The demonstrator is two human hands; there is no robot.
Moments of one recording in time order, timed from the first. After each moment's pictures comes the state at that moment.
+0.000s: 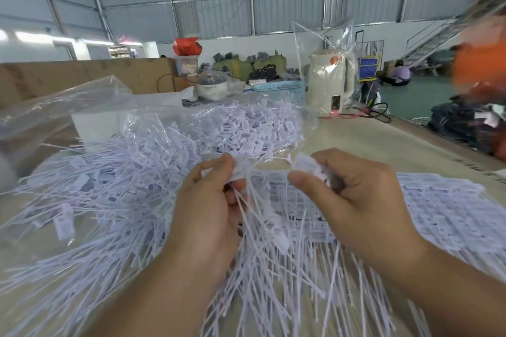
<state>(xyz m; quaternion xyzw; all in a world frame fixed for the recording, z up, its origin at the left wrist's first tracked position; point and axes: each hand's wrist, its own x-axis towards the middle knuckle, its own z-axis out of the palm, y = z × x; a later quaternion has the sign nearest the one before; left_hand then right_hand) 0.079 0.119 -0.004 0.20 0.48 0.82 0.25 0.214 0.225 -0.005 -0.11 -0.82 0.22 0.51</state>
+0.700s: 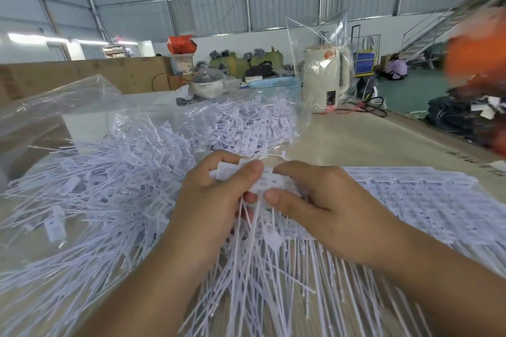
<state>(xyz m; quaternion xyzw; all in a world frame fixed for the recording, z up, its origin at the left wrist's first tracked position) 0.080 0.116 -0.003 0.40 0.57 0.69 0.18 0.214 0.230 -0.007 -0.07 -0.91 0.27 0.31</state>
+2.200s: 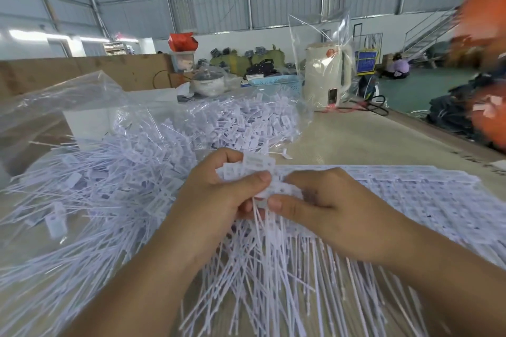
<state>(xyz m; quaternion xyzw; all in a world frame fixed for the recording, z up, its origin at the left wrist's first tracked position) 0.078 0.112 -0.001 0.41 0.58 0.66 0.23 0.219 0.231 -0.007 -0.09 -0.92 0.30 0.24</state>
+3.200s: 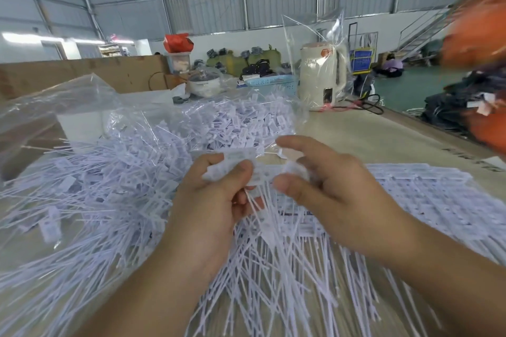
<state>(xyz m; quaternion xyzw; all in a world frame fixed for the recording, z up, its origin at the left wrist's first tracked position) 0.093 0.121 -0.003 0.28 0.48 0.78 0.27 0.220 0.233 -0.003 -0.06 -0.87 0.31 0.38</state>
